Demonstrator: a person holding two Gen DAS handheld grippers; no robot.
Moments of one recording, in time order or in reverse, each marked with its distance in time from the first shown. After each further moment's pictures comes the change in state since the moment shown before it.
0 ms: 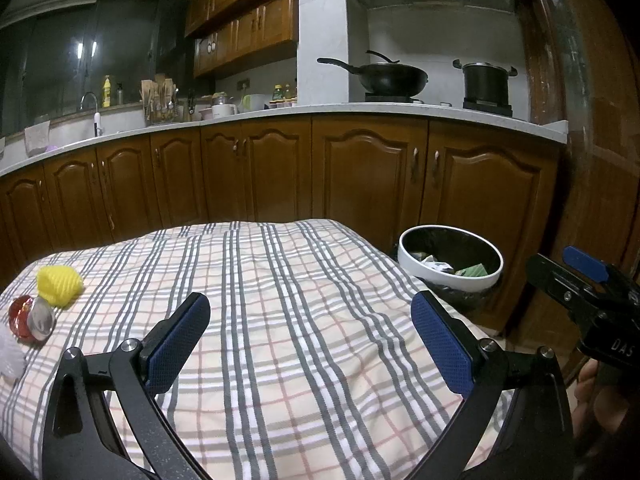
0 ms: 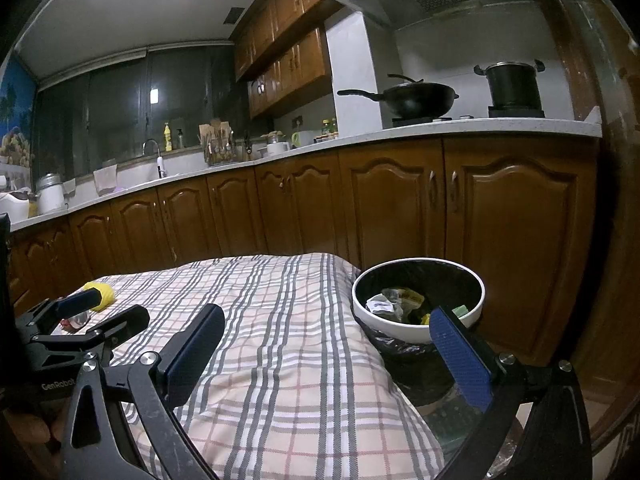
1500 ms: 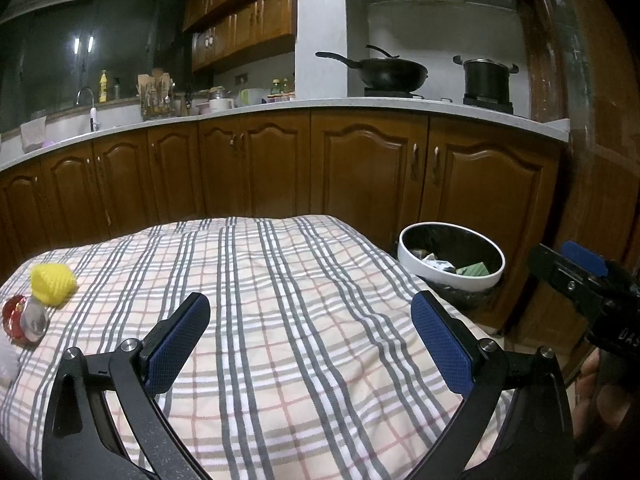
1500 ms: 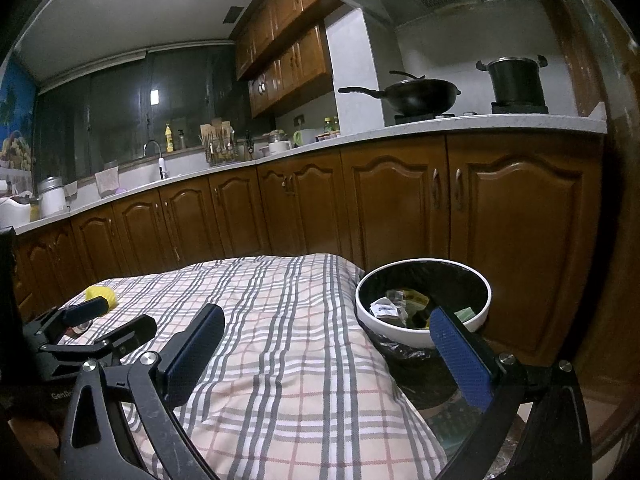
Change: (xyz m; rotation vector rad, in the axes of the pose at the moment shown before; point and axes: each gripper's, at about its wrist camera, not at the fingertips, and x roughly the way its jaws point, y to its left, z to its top) left arm 0.014 0.002 -0.001 -0.004 0.018 -0.012; right arm 0.005 0.003 0.003 0.009 0.008 0.012
